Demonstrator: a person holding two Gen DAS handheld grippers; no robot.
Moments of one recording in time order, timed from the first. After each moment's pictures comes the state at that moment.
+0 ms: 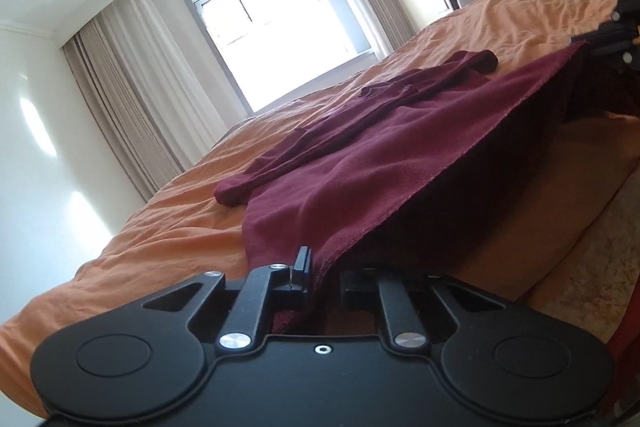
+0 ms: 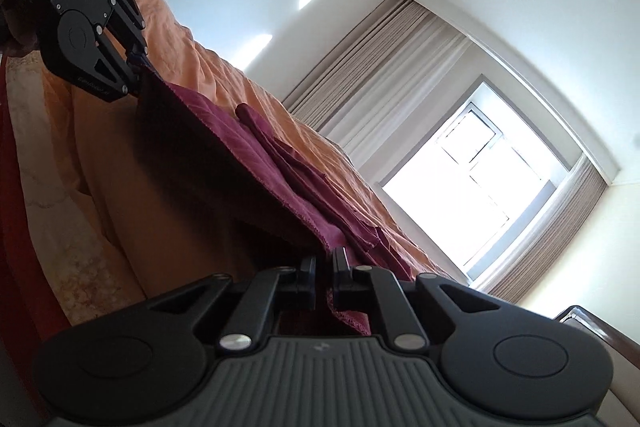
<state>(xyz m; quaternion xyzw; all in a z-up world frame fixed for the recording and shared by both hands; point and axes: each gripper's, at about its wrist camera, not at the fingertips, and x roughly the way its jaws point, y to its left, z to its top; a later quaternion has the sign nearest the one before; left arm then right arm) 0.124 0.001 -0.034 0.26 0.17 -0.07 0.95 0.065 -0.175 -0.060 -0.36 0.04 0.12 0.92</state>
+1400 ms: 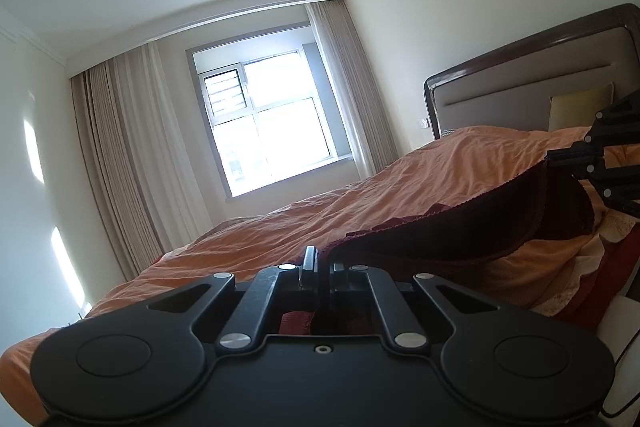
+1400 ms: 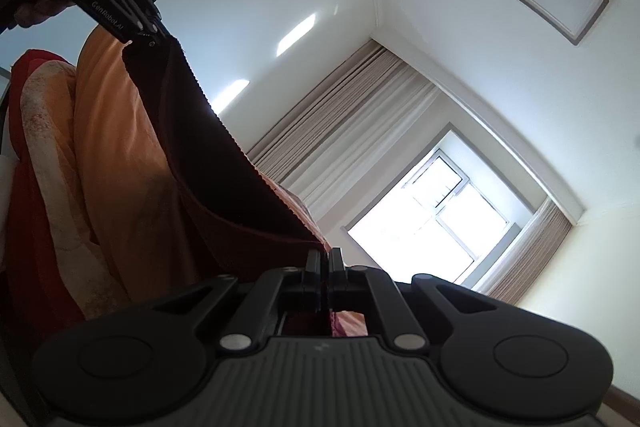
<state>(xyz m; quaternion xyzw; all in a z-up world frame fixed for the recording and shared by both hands) -0.013 0.009 0.086 0.17 0.04 -0.14 0.97 -0.008 -0.213 0.015 -0.39 -0.05 0.10 0.91</state>
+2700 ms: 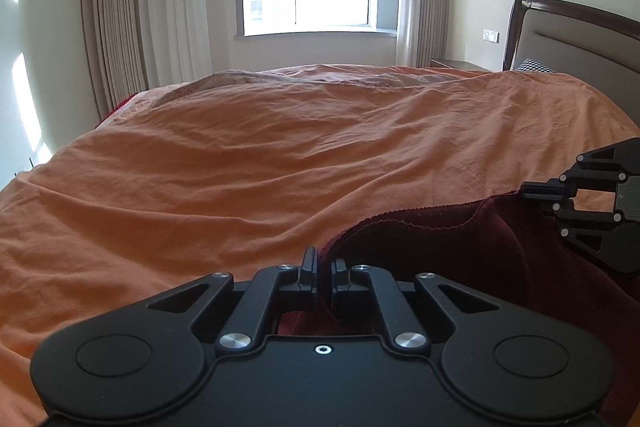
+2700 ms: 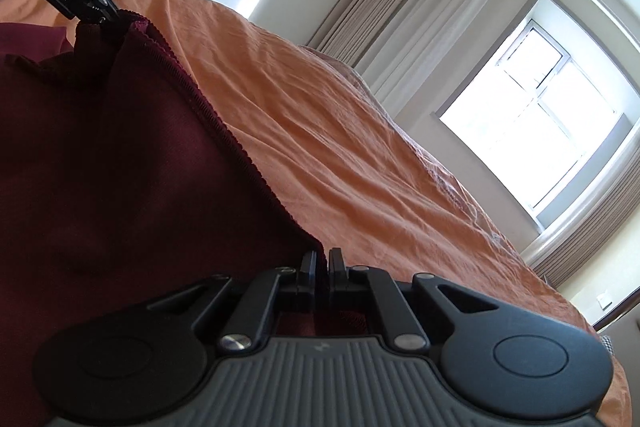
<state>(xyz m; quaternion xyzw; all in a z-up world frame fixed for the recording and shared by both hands) 0.475 0.032 0.040 0.04 0.29 -0.11 0.95 0.500 -0.230 -0.032 -0.33 0.20 0.18 0.91</state>
